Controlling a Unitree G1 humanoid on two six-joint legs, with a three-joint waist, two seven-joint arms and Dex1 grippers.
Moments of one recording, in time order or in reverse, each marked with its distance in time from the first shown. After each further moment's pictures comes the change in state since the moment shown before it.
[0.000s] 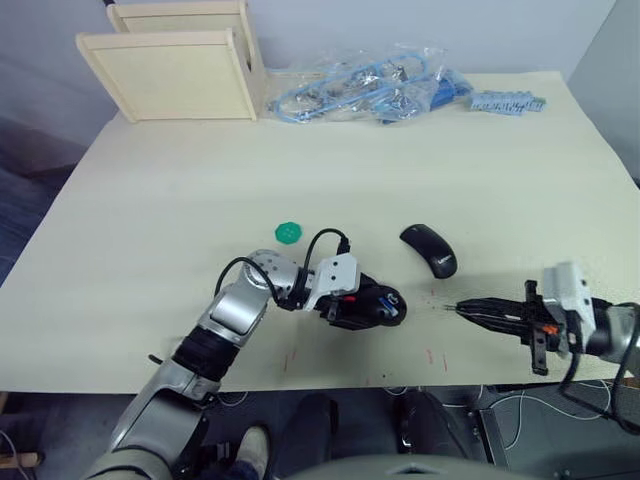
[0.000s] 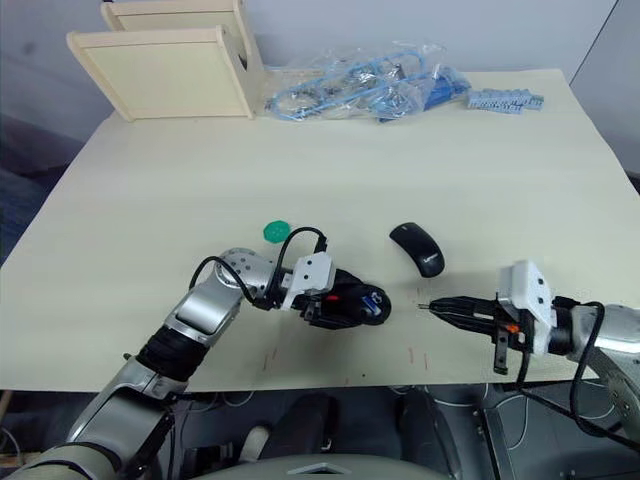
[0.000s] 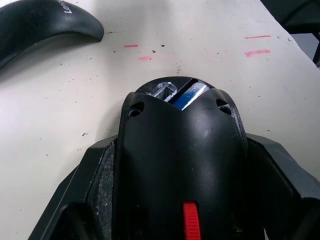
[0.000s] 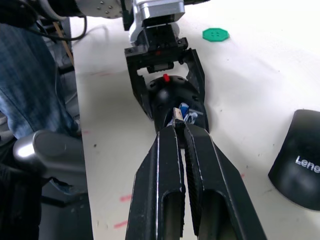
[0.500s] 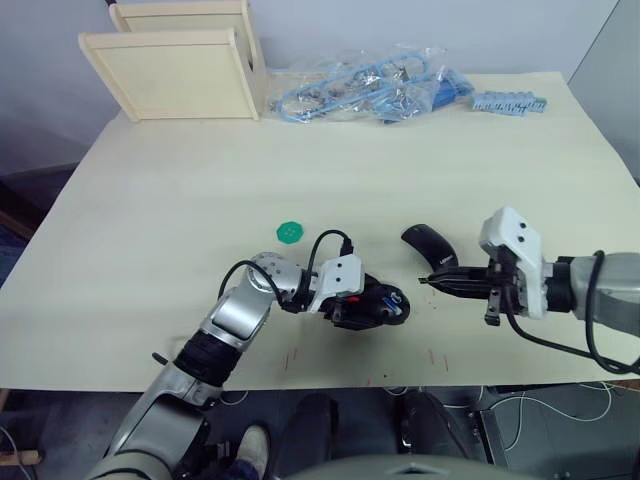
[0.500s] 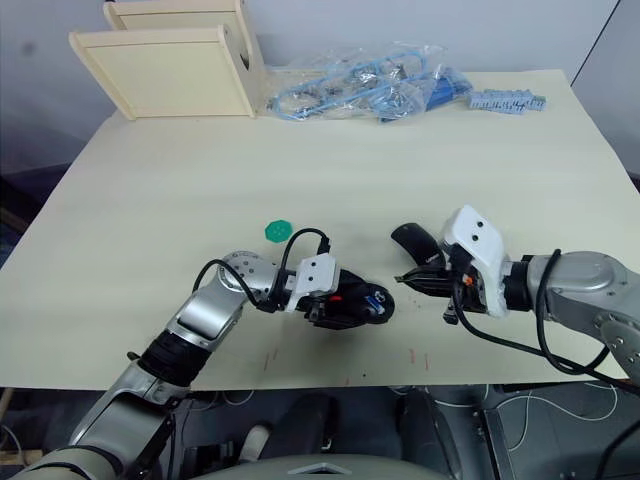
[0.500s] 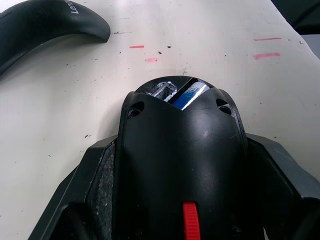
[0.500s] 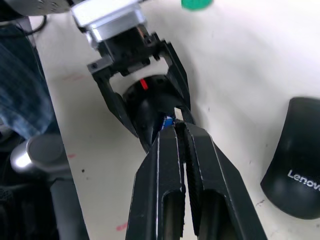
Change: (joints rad) left arm 0.025 -0.010 -0.004 -0.050 0.025 0.025 0.057; right arm -0.542 -0.051 0.149 -0.056 0.359 0.775 -0.452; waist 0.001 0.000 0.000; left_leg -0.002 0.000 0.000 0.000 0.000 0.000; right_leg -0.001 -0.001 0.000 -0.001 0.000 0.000
